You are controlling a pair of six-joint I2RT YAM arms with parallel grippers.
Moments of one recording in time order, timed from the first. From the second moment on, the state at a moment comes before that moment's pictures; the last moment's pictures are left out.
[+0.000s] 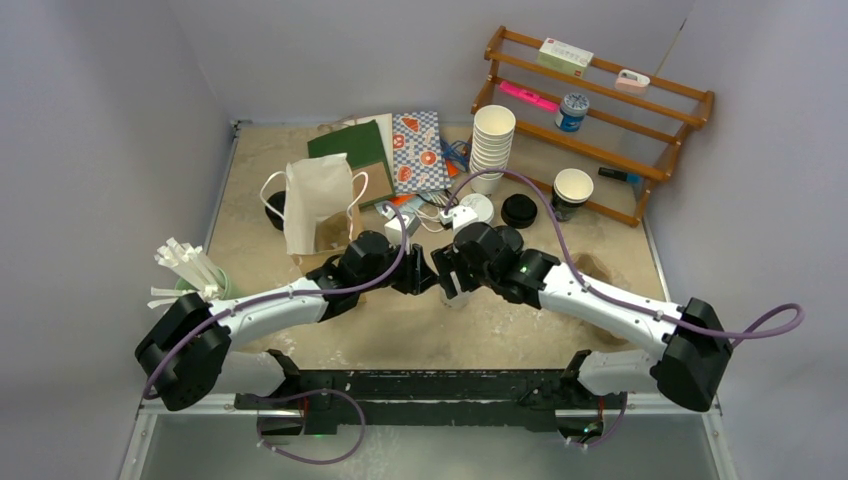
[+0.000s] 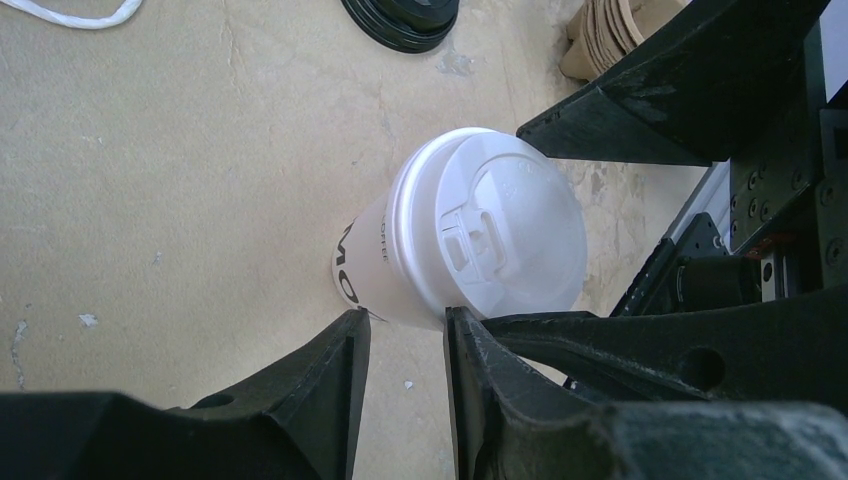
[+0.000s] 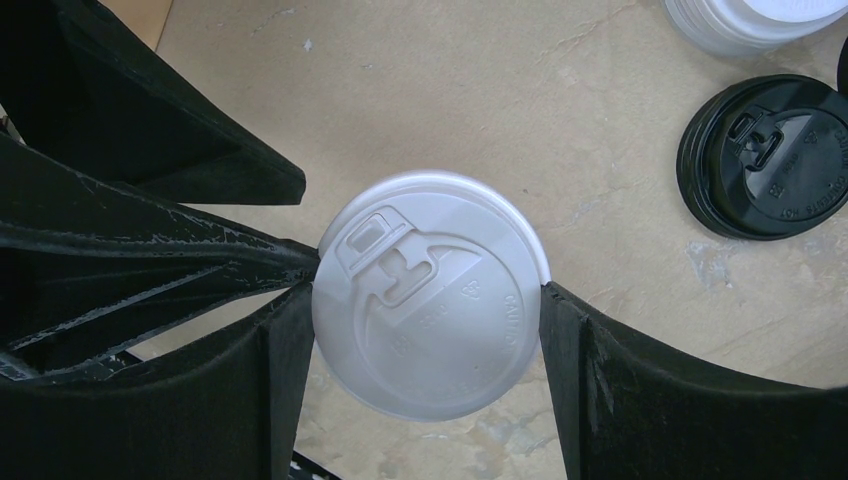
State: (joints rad) left arm -0.81 1.29 0.62 0.22 0.16 -0.54; right arm 0.92 1.28 0.92 -0.49 0.19 0.32
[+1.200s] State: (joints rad) left arm -0.81 1.29 0.64 0.18 0.16 -0.53; right arm 0.97 1.26 0.91 -0.49 0.28 0.41
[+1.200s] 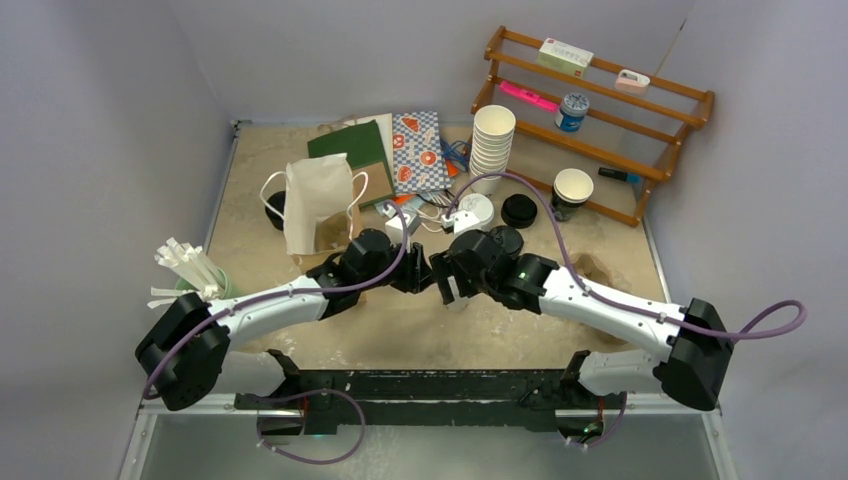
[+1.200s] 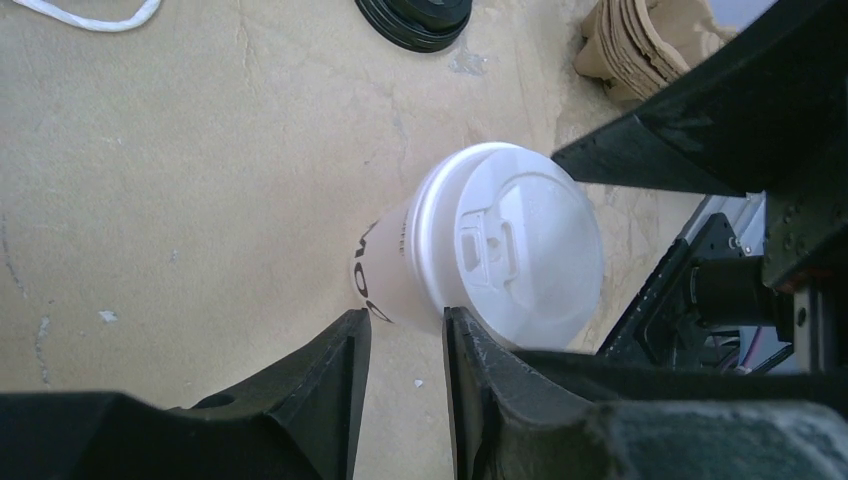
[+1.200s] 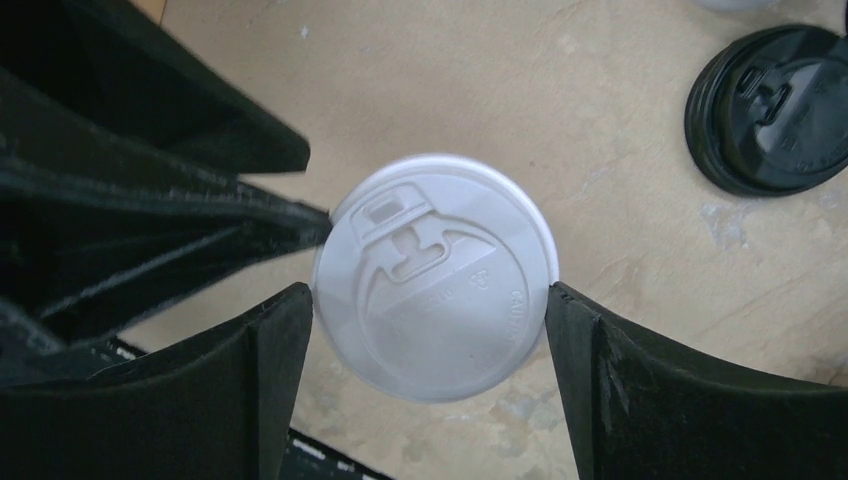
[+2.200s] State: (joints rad) left arm -0.81 1.24 0.74 0.03 0.10 -0.45; right arm 1.00 1.32 1.09 -0.76 0.25 0.42
